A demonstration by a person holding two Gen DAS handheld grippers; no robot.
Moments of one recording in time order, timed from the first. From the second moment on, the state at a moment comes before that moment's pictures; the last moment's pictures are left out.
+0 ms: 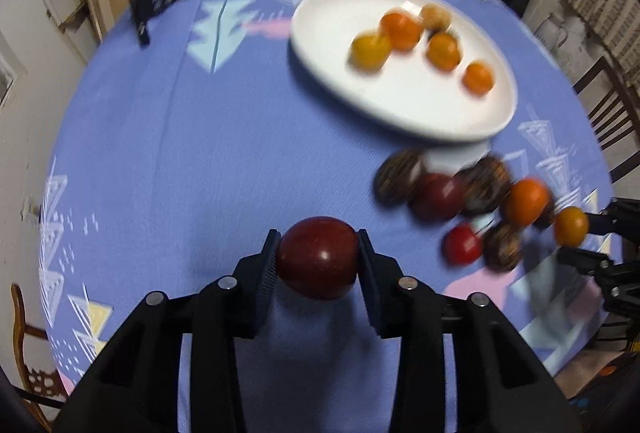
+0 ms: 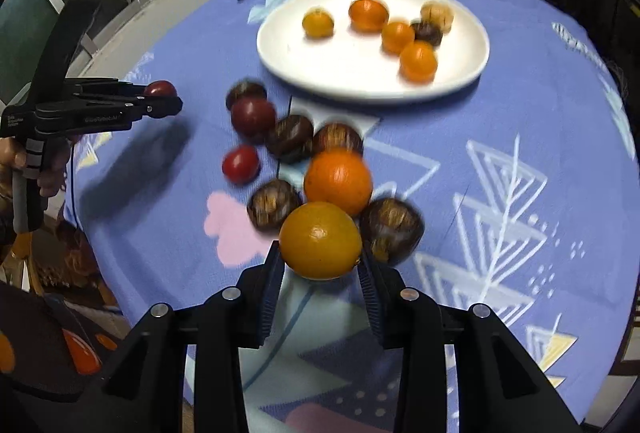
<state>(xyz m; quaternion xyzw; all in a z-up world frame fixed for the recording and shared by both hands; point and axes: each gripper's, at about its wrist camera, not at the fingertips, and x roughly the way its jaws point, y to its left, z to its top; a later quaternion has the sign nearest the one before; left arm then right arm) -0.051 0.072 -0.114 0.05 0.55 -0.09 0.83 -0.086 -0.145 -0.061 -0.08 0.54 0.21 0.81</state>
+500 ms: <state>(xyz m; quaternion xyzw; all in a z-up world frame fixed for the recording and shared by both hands) 0.020 -0.013 -0.027 0.08 0.47 -0.09 0.87 -0.004 -0.136 0.041 -0.04 0.41 0.19 0.89</state>
